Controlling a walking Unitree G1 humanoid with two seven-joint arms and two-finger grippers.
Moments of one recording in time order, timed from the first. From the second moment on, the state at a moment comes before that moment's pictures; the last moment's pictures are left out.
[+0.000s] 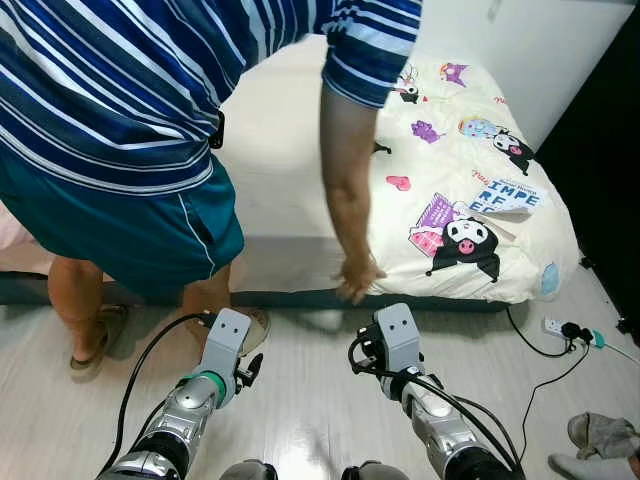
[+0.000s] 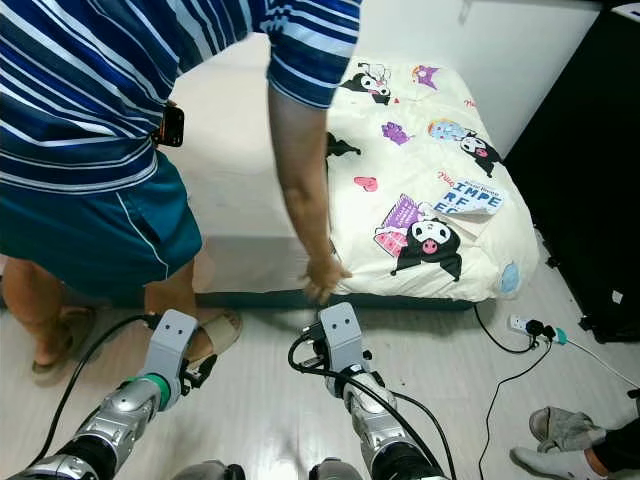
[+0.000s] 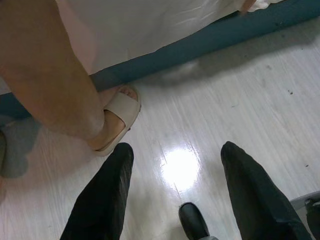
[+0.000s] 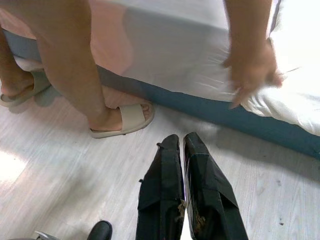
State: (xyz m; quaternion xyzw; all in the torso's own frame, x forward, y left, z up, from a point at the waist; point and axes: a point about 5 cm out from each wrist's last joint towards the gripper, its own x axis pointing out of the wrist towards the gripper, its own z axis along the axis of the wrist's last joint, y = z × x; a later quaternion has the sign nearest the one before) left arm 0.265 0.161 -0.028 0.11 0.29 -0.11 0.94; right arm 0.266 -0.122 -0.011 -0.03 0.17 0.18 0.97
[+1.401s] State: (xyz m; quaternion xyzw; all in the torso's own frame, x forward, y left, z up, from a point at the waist) left arm 0.265 0.161 -0.029 0.11 0.29 -0.11 0.94; right arm 0.266 -0.122 -0.012 -0.03 0.18 0.18 0.97
